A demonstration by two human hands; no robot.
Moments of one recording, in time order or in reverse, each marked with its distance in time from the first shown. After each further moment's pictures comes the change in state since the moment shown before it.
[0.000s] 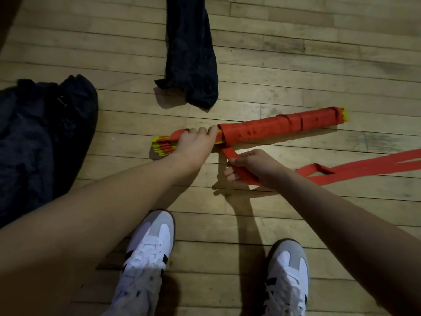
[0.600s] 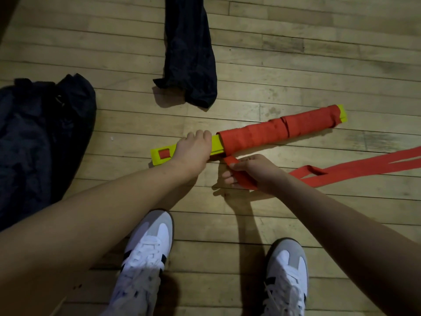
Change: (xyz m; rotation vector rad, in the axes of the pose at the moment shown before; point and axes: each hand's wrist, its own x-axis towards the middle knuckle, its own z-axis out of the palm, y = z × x) left_hand -0.008 0.000 0.014 -0.006 0.044 -0.023; right_hand -0.002 0.010 0.004 0.065 0.018 0.031
